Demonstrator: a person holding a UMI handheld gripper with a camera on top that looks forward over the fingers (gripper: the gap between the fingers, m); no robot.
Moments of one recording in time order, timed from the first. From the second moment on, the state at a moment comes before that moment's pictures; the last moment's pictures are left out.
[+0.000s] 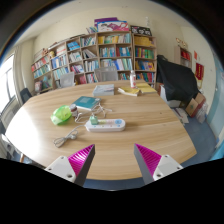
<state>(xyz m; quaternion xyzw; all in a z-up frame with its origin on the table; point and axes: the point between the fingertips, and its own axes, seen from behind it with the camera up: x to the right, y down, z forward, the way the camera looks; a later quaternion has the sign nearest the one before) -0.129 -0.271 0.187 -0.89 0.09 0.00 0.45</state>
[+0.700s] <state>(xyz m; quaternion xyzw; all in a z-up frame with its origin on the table) -0.211 -0.014 0.041 -0.88 0.02 -0.03 0.47</state>
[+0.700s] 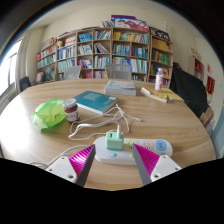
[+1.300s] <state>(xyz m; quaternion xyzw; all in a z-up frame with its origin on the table) -0.191 0.046 0.110 -0.85 0.03 -0.04 0.53</state>
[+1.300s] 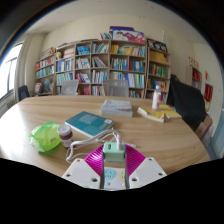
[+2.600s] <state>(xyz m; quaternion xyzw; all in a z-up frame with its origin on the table) -0.009 -0.108 0.050 -0.94 0.10 -0.06 0.32</state>
